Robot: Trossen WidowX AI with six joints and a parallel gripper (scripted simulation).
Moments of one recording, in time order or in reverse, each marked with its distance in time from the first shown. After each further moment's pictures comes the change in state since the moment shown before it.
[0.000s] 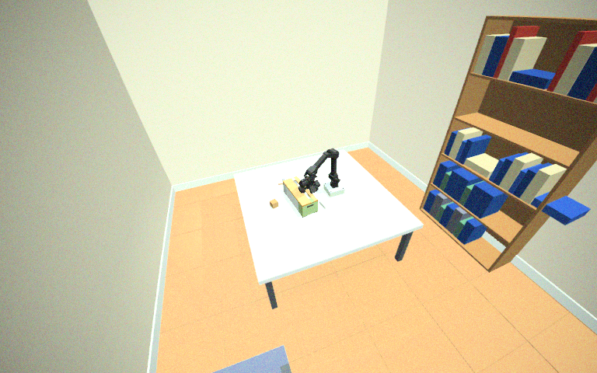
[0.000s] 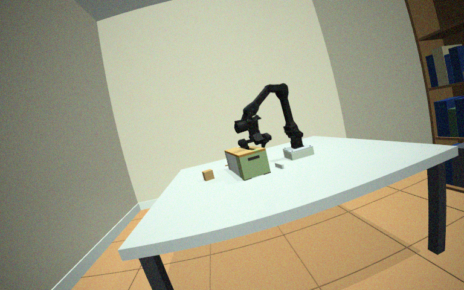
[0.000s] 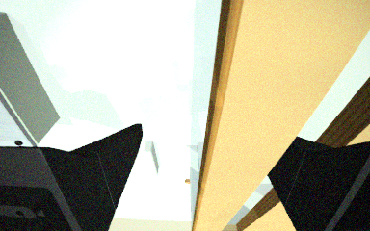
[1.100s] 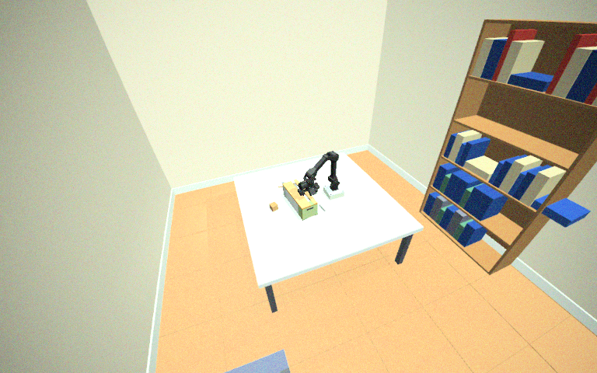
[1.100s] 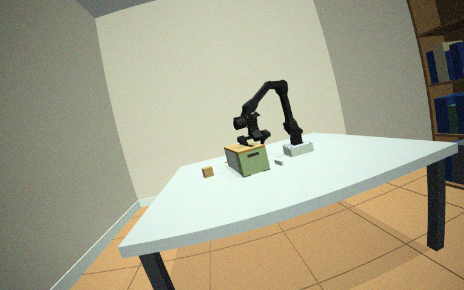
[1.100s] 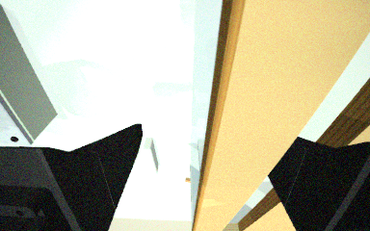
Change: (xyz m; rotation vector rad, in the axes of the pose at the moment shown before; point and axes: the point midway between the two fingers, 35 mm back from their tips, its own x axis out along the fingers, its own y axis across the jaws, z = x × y) arm 0.003 0.000 -0.007 0.000 0.000 0.000
